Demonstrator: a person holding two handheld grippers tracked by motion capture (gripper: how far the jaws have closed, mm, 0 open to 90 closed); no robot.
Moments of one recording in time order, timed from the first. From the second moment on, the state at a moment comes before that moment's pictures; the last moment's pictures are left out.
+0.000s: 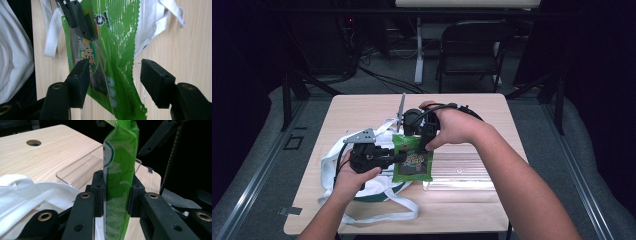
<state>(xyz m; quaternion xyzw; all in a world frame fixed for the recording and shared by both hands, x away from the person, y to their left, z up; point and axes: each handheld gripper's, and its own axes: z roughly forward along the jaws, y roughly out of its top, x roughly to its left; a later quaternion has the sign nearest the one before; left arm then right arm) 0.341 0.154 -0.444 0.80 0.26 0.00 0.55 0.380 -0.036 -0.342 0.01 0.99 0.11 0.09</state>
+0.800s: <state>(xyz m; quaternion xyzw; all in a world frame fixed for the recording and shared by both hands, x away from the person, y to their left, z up) 0.339 0.151 -0.444 0.80 0.25 0.00 0.55 0.381 -0.027 -0.361 0.01 1.00 0.09 0.02</state>
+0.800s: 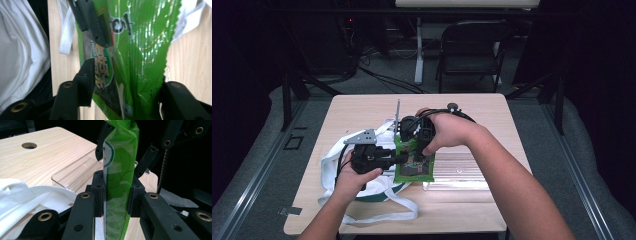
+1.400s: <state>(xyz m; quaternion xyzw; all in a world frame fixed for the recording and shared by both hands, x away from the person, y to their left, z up) 0.338 0.148 -0.445 0.80 0.24 -0.01 0.55 0.382 -0.029 -0.357 0.01 1.00 0.09 0.01</state>
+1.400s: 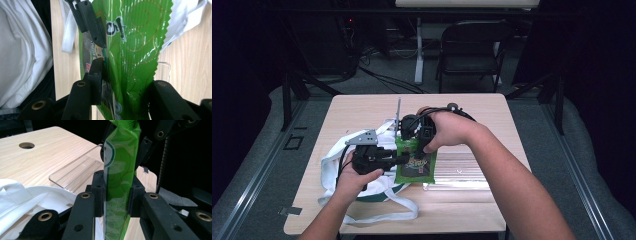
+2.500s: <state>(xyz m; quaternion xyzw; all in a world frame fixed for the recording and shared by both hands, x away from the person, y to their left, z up) 0.342 0.148 -0.449 0.79 0.25 -0.02 0.55 0.382 -0.034 -0.354 0.01 1.00 0.07 0.01</state>
